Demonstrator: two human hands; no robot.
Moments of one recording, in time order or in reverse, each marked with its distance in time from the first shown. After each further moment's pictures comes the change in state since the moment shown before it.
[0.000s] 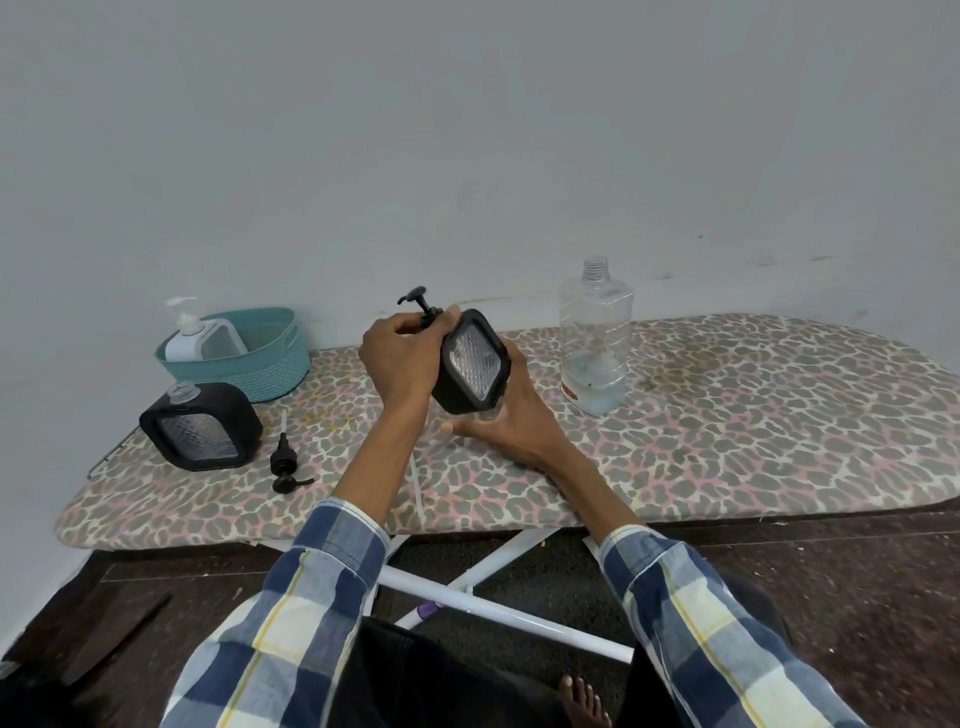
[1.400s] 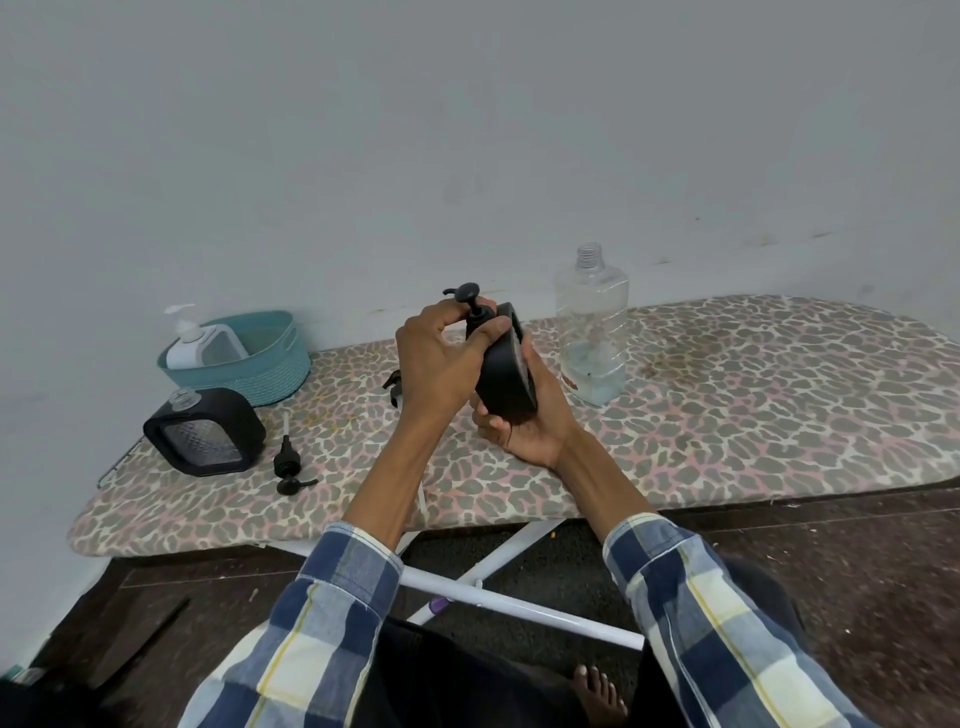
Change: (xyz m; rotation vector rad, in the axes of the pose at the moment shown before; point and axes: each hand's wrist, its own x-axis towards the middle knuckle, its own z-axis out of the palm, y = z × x) left_hand -0.035 0.011 0.008 0.064 -0.249 0.310; right_hand 0.004 -0.005 -0.001 1.389 -0.216 0.454
